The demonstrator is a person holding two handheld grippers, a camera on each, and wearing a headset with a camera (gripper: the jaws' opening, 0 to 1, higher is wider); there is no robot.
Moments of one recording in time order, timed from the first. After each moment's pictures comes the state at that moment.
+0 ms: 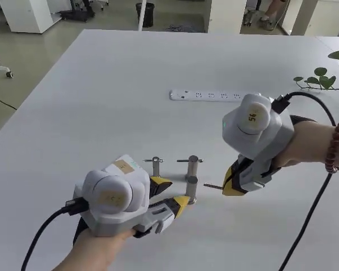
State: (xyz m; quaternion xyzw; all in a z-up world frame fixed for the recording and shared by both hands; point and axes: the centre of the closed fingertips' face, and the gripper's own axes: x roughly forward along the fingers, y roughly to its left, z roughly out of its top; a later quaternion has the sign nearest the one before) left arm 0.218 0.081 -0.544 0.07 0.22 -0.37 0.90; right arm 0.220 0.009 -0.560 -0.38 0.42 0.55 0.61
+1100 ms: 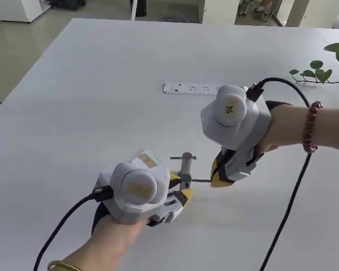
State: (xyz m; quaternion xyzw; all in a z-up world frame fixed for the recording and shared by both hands) left arm 0.243 0.054 -0.570 0.11 0.23 -0.39 0.89; right arm 0.235 0.018 -0.567 -0.42 0.42 0.58 0.55
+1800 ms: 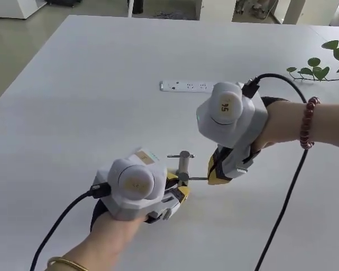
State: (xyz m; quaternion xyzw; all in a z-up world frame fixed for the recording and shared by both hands) left arm 0.245 0.054 -0.575 0.09 0.24 -0.39 0.88; right arm 0.236 0.021 -0.566 -0.43 0.42 0.58 0.55
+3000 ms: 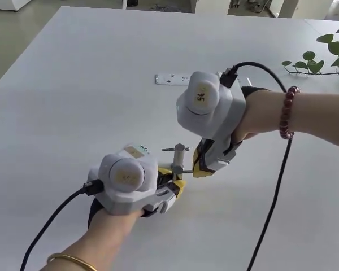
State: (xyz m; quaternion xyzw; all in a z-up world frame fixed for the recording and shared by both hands) left arm 0.249 0.053 -0.582 0.04 0.25 -0.37 0.89; right arm 0.237 0.043 -0.564 -0.43 0.42 0.58 0.55
